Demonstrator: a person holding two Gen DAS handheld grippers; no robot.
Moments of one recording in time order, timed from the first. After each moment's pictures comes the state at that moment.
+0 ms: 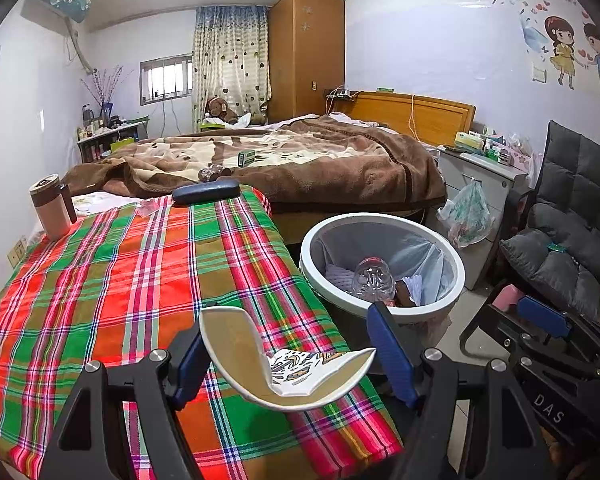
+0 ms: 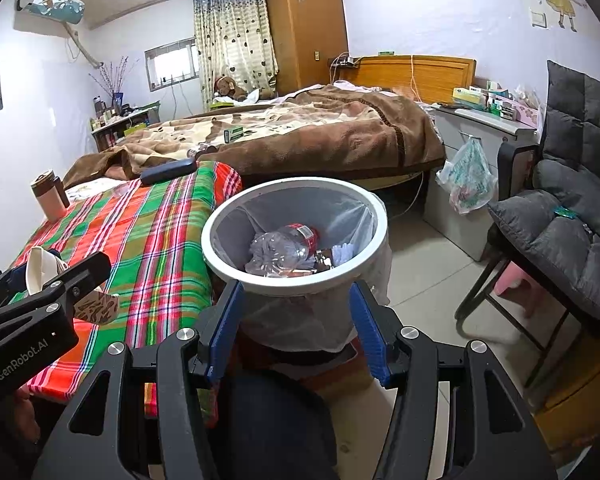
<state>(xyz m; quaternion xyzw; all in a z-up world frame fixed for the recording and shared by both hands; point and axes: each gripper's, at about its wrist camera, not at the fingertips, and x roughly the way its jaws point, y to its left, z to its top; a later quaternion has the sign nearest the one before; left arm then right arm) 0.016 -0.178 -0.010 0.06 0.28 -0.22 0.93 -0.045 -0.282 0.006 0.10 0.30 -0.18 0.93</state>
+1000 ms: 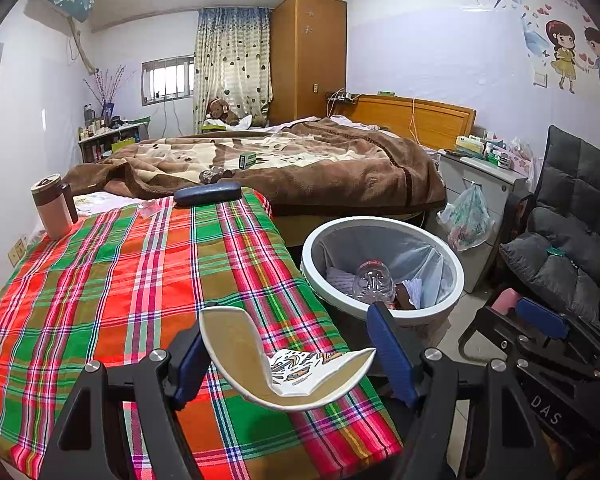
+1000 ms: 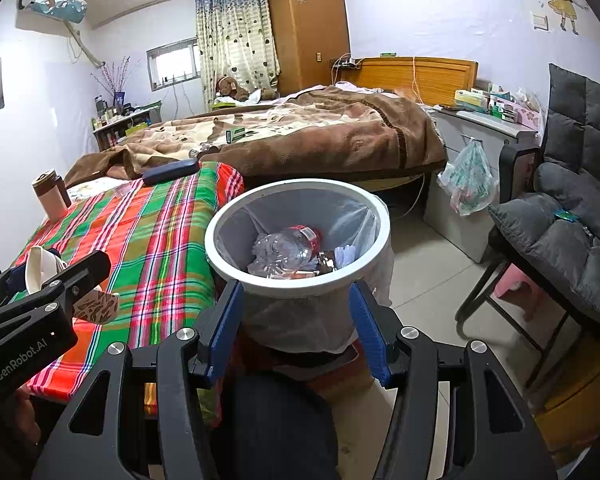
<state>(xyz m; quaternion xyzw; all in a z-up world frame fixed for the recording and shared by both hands) 0.013 -0.174 -0.006 0.06 0.28 -0.22 0.93 -0.045 -0.281 0.009 0.10 0.30 -0.18 0.93</state>
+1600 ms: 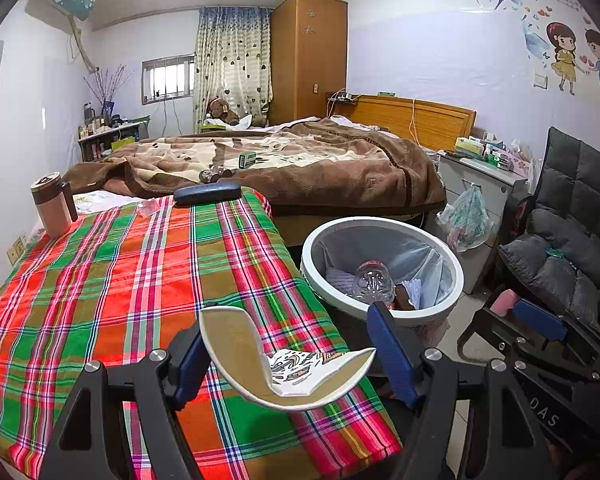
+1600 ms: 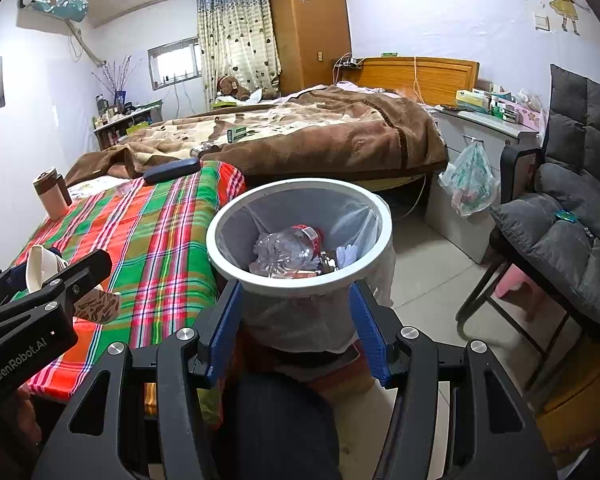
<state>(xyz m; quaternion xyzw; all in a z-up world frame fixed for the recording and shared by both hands) 0.013 -0.174 -0.003 0.05 0.28 -0.22 0.93 -0.042 -0.279 0.010 0.09 0.30 -0.18 0.93</state>
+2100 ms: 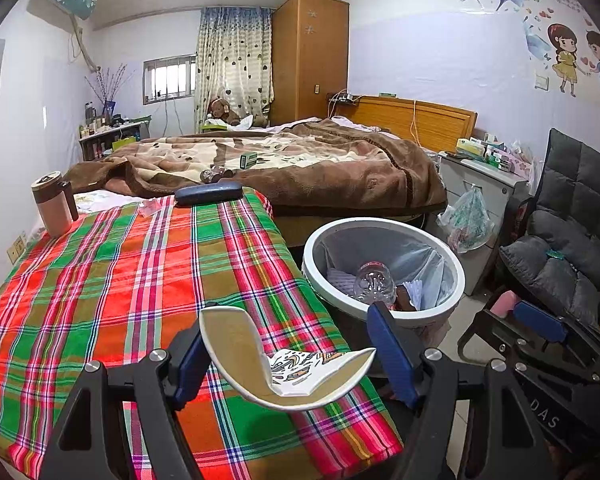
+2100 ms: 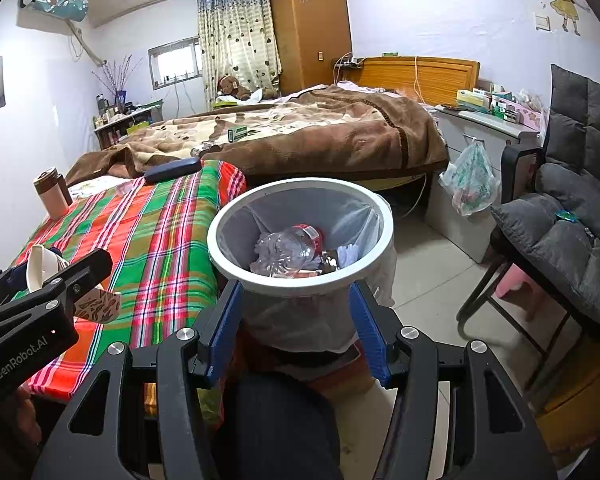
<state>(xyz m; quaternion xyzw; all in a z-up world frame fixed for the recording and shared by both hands) 0.013 -0.173 -0.003 0.05 0.27 -0.22 0.93 -0.042 -0.280 0.010 0.09 0.30 -0.18 0.93</state>
